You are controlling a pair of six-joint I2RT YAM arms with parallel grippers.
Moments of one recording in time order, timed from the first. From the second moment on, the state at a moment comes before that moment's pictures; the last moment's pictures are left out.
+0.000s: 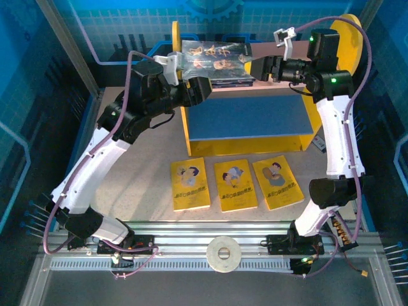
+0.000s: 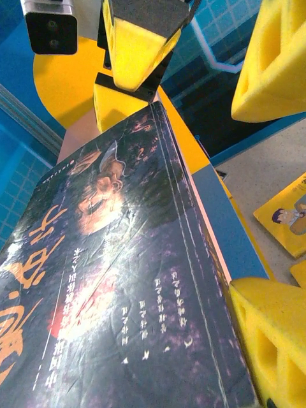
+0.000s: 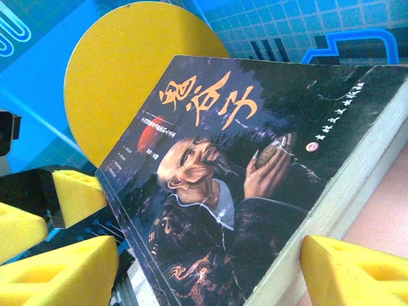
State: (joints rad) left arm -0.57 1.47 1.87 -0.66 0.14 -0.61; right arm 0.10 1.71 2.20 -0.87 -0.92 0.25
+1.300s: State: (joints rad) left arm -0.57 1.49 1.90 -0.66 0.12 -0.58; right arm 0.10 1.75 2.24 -0.86 -0.92 0.25
